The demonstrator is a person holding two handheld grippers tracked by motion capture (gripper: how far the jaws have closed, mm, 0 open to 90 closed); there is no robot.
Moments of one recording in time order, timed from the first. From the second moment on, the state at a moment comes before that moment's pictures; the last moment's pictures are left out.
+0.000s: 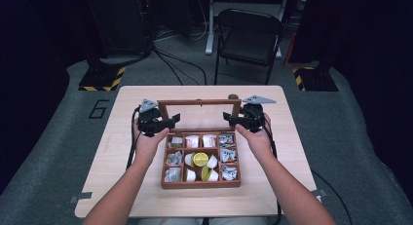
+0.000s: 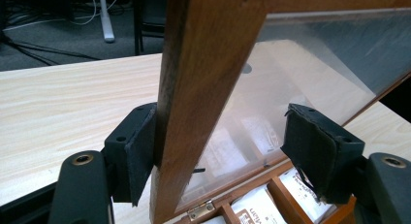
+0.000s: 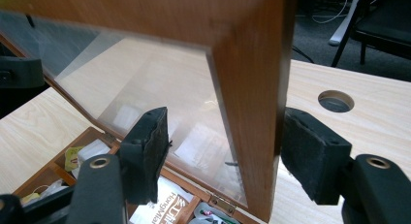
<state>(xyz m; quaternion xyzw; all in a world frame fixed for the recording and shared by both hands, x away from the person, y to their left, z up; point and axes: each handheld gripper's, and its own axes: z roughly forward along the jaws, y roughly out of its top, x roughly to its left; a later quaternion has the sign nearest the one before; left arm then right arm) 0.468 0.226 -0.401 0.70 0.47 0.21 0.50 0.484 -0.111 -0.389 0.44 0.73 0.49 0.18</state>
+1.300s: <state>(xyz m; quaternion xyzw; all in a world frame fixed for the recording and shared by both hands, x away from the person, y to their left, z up) 0.485 0.228 -0.449 0.71 0.49 0.17 0.48 0.502 -0.107 -0.443 0.46 0.74 0.47 0.15</state>
